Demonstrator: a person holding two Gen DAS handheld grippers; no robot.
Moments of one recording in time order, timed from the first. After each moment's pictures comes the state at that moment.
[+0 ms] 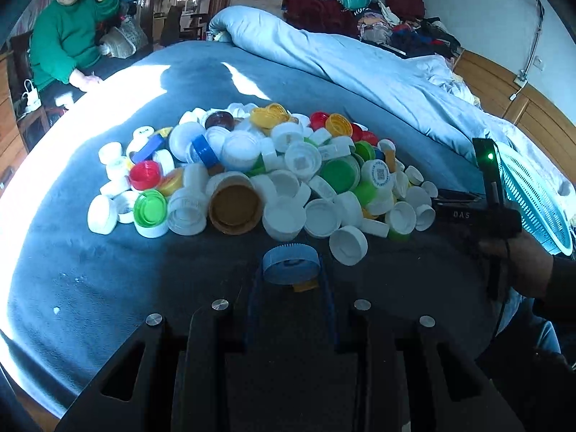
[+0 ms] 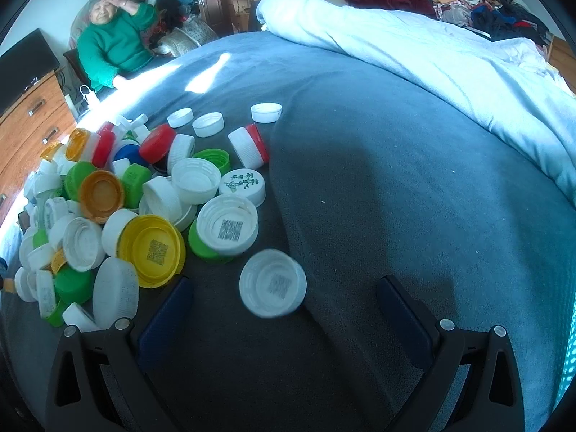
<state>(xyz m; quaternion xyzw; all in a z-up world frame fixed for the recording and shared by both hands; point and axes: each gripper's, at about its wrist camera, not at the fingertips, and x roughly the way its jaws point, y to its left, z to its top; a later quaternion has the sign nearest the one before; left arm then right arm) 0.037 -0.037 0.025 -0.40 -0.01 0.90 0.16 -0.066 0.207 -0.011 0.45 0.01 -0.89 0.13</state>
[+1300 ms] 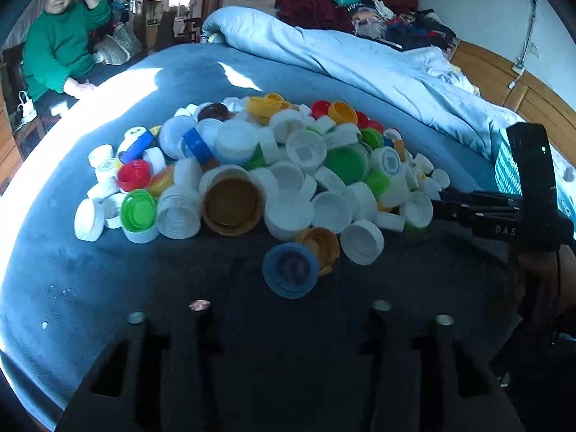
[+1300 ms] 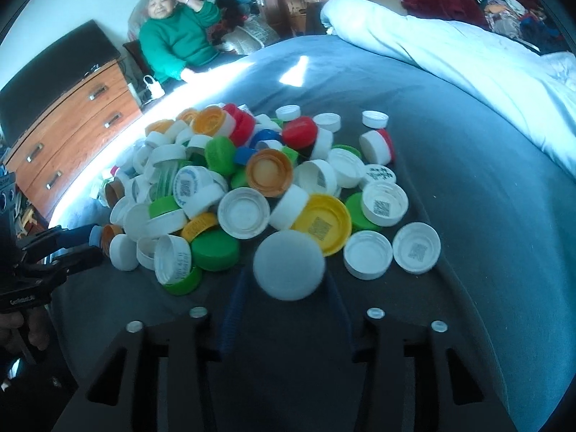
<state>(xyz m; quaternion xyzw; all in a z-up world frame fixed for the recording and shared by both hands) 0.038 -0.031 0.009 -0.40 0.00 0.90 0.16 -0.014 0.163 0.010 0.43 0.00 -0.87 0.25</state>
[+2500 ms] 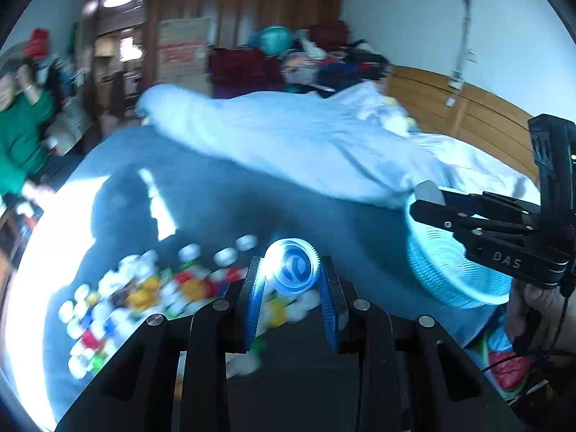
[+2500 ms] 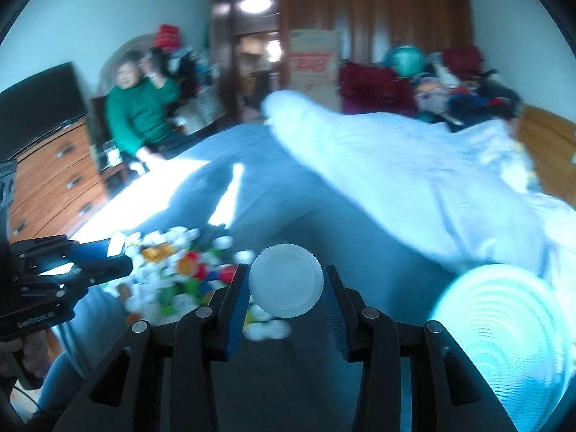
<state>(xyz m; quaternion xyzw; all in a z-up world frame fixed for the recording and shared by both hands) 0.040 0.113 0.198 -0.30 0.04 0.92 0.26 0.060 0.266 0.230 0.30 0.03 -0.95 0.09</state>
